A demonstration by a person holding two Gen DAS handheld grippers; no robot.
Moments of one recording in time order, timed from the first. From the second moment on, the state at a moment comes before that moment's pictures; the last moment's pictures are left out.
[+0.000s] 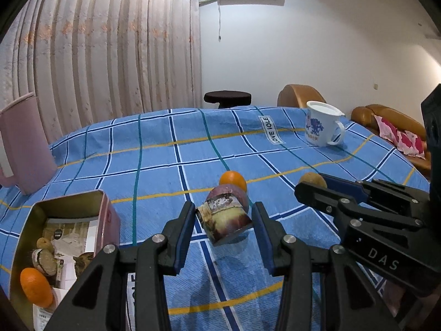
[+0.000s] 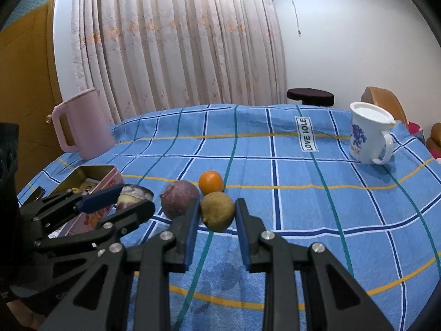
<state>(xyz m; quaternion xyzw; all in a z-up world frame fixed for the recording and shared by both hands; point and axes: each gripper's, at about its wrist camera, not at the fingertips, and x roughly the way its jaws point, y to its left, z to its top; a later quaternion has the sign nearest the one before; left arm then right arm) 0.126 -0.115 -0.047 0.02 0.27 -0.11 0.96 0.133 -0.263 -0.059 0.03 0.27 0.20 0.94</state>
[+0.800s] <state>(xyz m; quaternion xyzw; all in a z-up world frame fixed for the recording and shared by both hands) 0.105 -0.110 -0.038 0.02 0.20 -0.09 0.97 0.111 -0.259 -0.048 0.01 0.21 0.20 0.96</state>
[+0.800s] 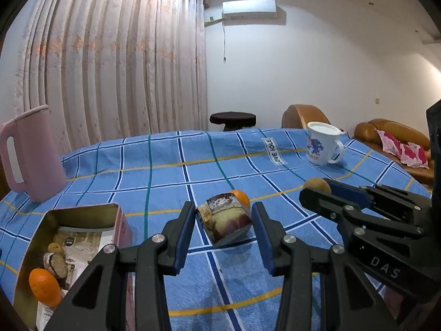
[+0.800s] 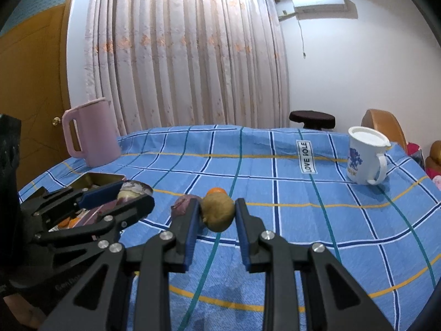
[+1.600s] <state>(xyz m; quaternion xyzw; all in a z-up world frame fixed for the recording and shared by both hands) 0.073 -0.007 -0.017 0.00 0.21 0.01 0.98 0.101 -0.170 -0.021 0.00 0.19 0.32 0.93</state>
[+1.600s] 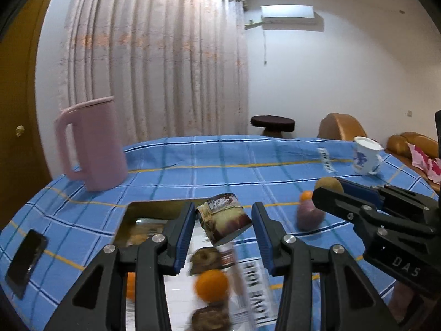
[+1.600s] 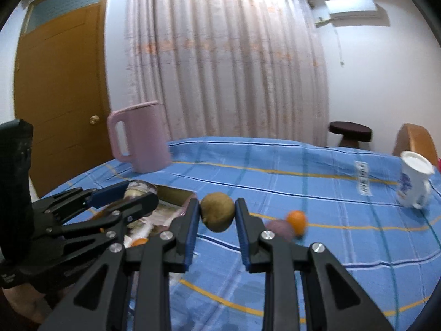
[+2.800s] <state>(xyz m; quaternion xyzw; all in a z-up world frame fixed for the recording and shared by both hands) 0.055 0.079 -0.056 -0.03 0.26 0.06 0.96 0.097 -0.055 -0.056 -0.08 0.25 0.40 0.88</state>
